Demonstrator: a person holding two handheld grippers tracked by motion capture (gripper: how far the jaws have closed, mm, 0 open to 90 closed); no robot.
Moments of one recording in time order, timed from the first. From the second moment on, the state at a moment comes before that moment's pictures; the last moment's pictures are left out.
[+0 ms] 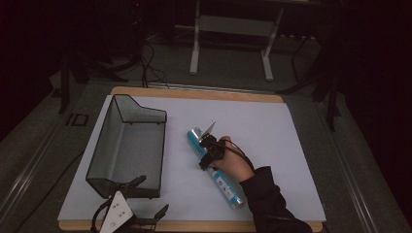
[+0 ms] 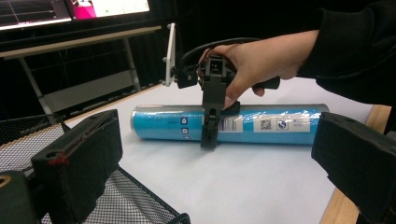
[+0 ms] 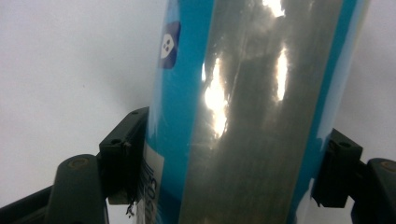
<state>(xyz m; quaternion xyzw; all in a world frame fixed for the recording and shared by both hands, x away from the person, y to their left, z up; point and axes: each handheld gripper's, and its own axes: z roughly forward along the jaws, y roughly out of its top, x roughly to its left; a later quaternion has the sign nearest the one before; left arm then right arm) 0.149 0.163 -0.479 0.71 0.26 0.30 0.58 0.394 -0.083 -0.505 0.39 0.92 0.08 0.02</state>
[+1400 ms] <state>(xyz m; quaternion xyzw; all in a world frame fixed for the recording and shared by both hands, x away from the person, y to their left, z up) 0.150 0.161 -0.482 0.72 0.26 0.30 0.58 0.369 -0.118 -0.401 0.38 0.86 0.32 0.11</state>
